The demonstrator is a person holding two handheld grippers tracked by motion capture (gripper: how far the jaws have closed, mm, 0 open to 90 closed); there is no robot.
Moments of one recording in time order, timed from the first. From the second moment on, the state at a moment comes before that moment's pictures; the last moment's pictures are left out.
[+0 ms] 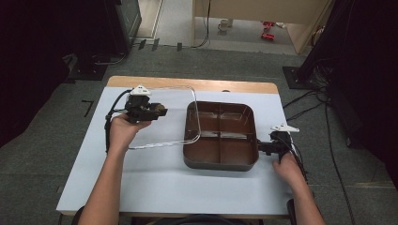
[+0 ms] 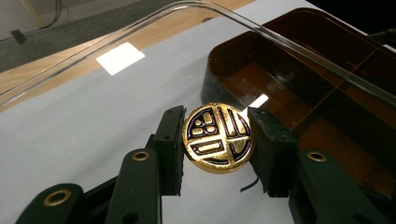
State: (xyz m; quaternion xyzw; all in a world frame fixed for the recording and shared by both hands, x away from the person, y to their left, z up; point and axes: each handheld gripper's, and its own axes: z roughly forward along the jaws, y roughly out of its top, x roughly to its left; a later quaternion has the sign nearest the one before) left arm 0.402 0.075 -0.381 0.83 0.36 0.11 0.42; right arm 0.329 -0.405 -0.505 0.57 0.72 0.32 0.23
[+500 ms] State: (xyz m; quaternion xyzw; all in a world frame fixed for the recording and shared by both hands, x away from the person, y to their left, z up) left arm 0.397 0.023 -0.398 0.85 0.33 0.09 0.40; right arm 0.329 -0.405 -0.504 0.57 0.72 0.32 0.23
